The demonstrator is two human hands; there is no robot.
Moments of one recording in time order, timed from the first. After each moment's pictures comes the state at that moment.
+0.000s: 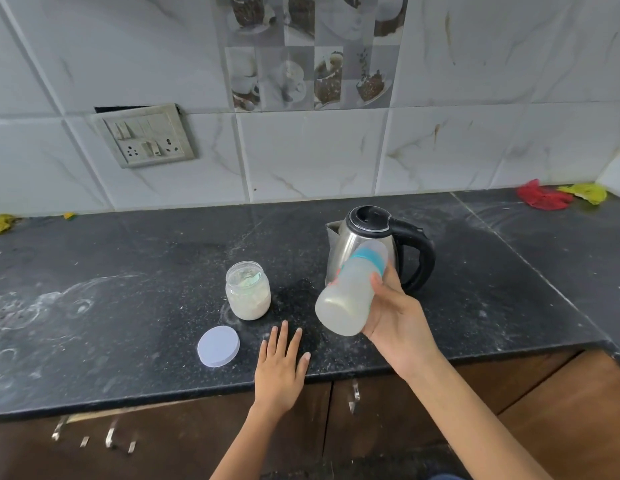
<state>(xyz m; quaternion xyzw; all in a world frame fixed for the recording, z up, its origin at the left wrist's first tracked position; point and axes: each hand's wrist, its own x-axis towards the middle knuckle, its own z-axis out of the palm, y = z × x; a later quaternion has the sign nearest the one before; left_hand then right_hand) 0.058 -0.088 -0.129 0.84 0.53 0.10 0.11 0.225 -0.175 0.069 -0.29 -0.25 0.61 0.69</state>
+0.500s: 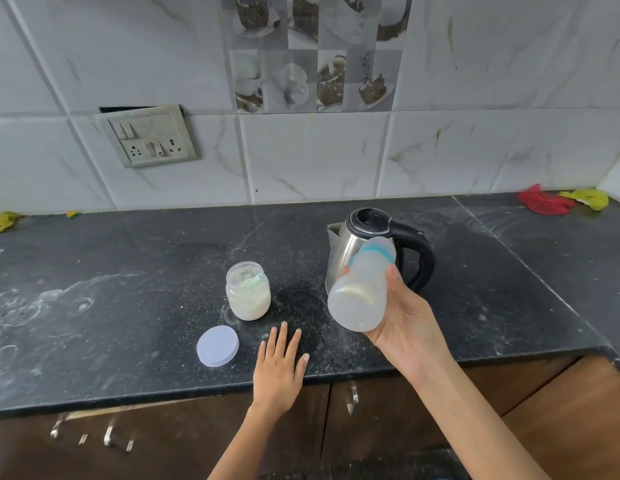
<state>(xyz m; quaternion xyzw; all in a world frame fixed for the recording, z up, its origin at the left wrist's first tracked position) 0.059 -0.088 -0.134 0.85 0.51 0.13 0.08 0.228 -0.187 0.083 -0.25 -0.22 0.65 0.69</state>
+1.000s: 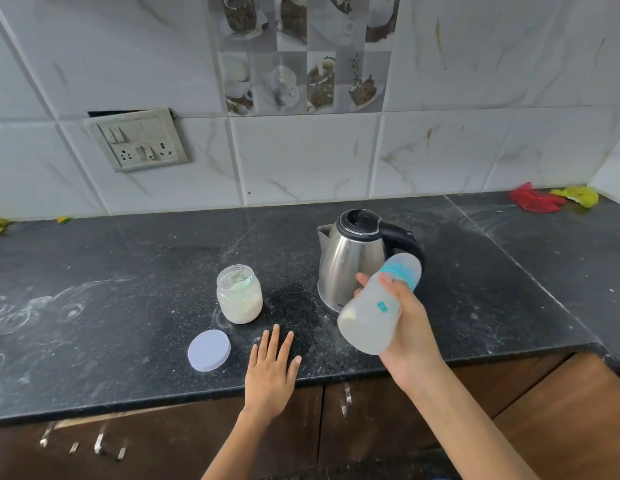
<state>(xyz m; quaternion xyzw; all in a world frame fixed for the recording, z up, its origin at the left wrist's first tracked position) 0.059 -0.087 -0.133 0.84 0.52 0.10 0.07 0.234 -0.196 0.079 -0.39 -0.21 0.57 0.69</state>
